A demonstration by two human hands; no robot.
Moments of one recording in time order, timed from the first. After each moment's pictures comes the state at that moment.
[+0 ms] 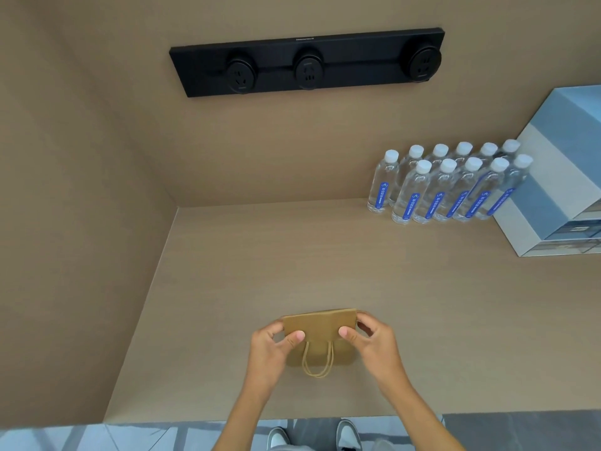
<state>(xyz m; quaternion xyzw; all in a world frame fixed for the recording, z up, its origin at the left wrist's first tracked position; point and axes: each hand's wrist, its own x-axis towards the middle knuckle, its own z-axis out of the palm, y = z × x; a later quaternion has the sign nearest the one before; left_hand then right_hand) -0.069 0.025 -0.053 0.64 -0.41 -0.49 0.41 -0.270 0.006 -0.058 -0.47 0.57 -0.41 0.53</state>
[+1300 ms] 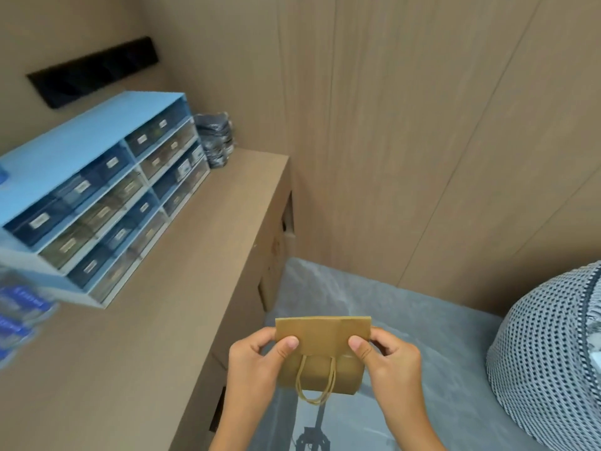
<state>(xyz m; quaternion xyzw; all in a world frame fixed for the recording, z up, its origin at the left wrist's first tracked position) -0.550 0.205 0.027 0.16 -0.73 -0.65 0.12 -0.599 0.400 0.035 0.00 0.74 -0.67 0.03</state>
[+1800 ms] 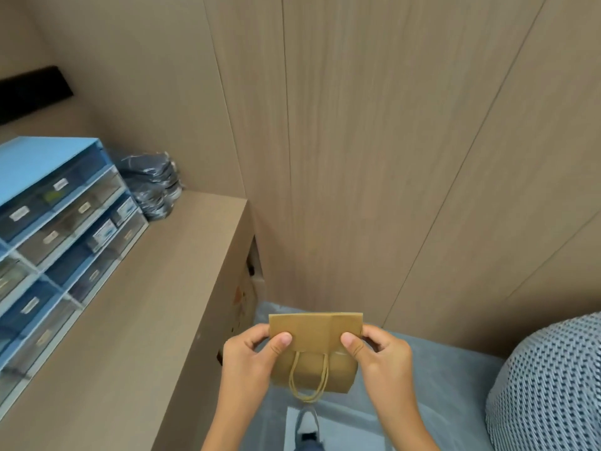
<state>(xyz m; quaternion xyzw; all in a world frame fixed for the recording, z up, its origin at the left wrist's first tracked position) -0.835 0.211 0.024 0.11 -0.75 -0.64 0.11 -0.865 0.408 0.032 0.02 0.75 -0.67 -0.01</state>
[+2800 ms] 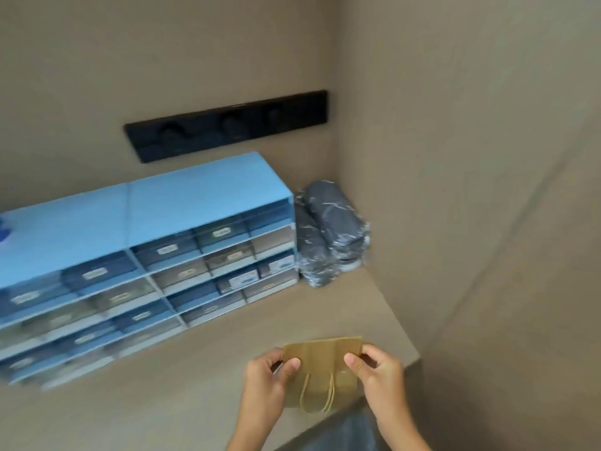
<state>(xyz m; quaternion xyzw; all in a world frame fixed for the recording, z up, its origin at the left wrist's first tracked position) -1.152 -0.017 -0.002 0.52 -0.61 -0.50 0.33 -1.337 0.050 -0.014 -0.33 0.66 -0.56 0.37</state>
